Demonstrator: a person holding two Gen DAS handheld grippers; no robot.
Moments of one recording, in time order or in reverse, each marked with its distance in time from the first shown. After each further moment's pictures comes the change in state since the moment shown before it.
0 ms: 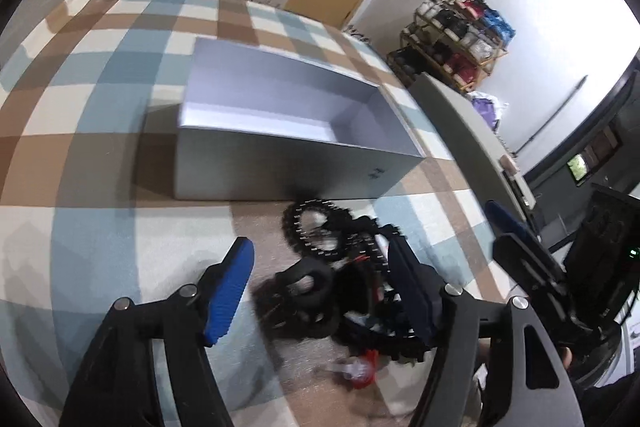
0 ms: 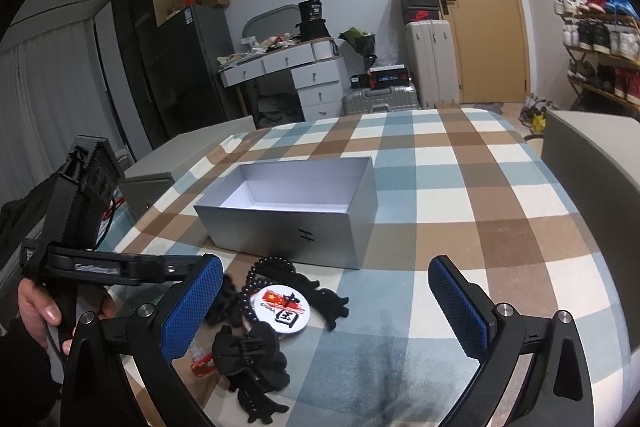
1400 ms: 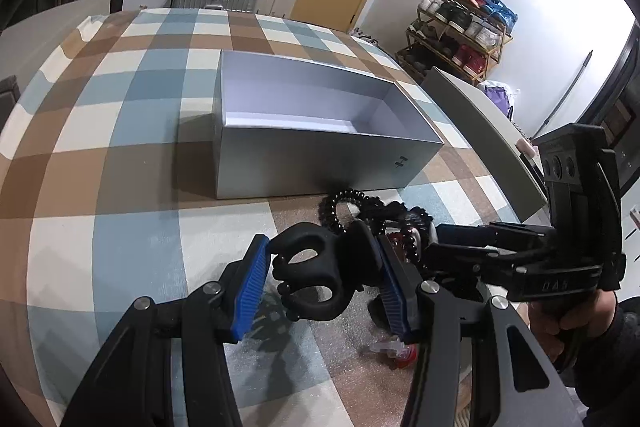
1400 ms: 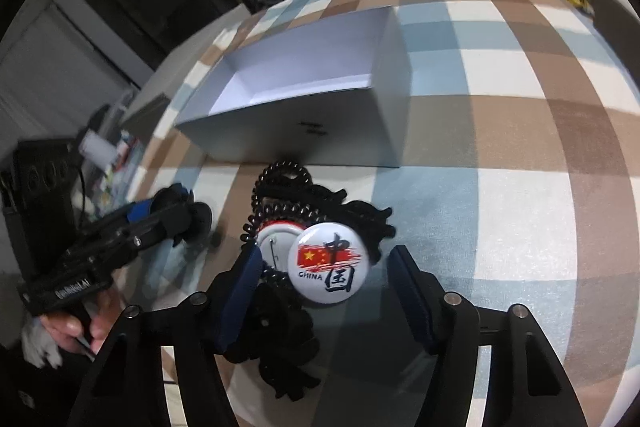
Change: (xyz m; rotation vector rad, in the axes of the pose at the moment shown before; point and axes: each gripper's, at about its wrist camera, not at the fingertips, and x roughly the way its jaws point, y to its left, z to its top) left arm -0.011 0.009 -0.009 0.078 -0.030 0.092; right arm 0.070 0.001 -0.005 0.111 0.507 0.123
